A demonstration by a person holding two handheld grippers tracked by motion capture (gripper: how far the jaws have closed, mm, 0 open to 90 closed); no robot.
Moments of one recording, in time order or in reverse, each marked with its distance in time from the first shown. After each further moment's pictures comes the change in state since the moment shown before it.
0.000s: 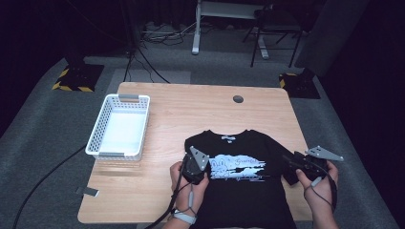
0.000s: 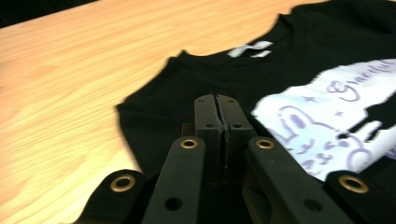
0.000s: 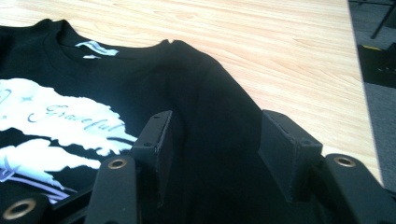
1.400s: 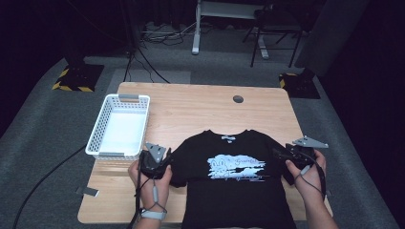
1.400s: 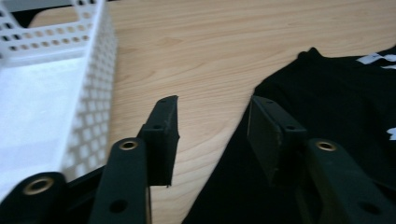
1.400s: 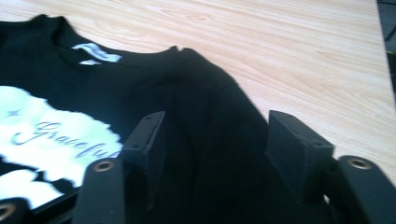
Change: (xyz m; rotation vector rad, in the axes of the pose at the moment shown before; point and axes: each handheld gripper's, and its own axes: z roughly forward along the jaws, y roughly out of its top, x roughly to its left) left arm 0.084 -0.016 -0.021 0.006 0.152 -0.166; right arm 0.006 0.023 0.033 0.042 0.019 -0.045
